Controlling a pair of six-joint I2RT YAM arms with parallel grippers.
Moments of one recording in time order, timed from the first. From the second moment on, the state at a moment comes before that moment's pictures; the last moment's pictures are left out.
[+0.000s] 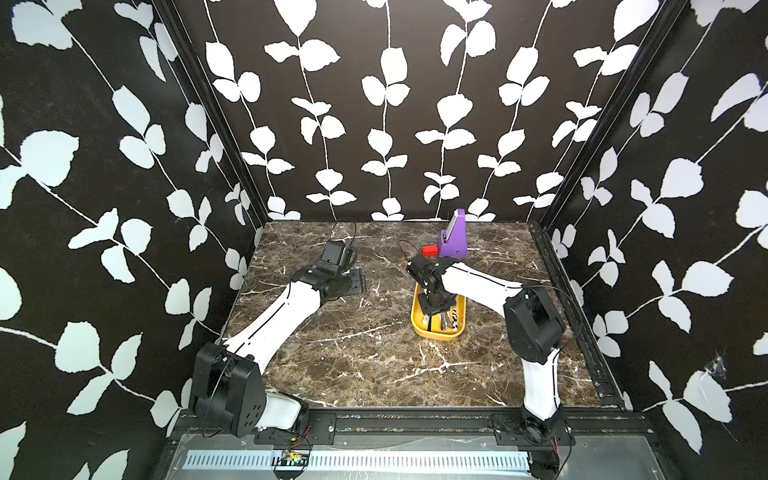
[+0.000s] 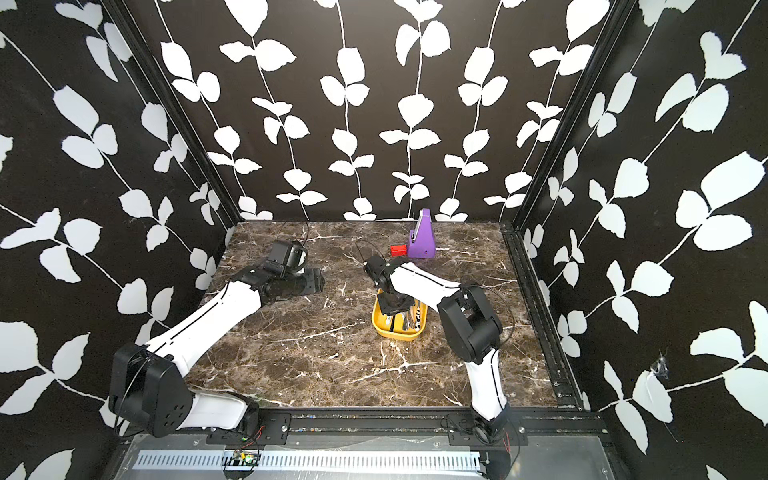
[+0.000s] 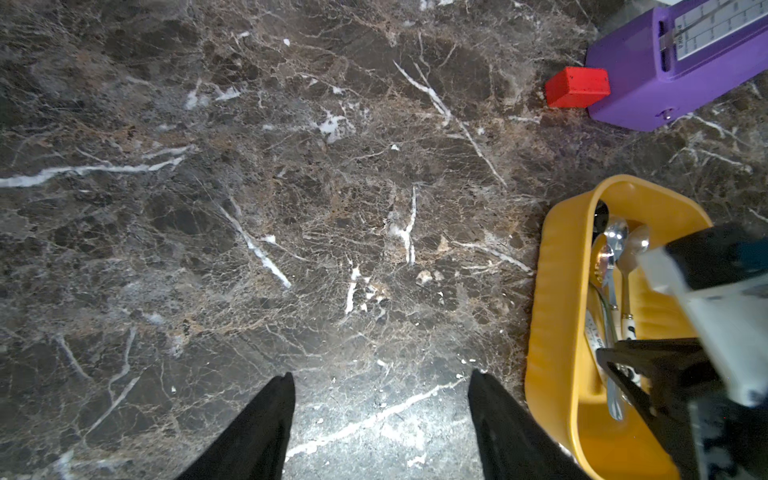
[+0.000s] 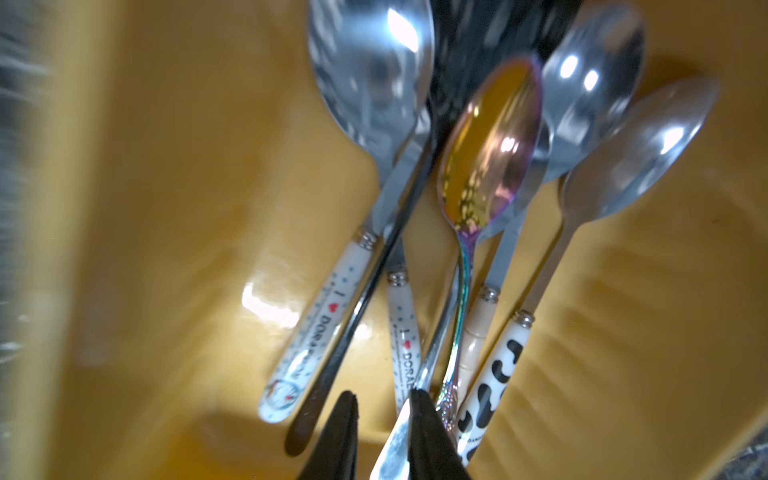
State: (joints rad) left arm -0.42 1.39 1.12 -0.66 -0.04 -0.45; right arm 0.70 1.98 1.55 -1.00 0.18 0.40
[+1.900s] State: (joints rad) left arm -0.17 1.51 0.35 0.84 -0.32 0.21; right arm 0.07 1.21 0.40 0.63 0.39 0.02
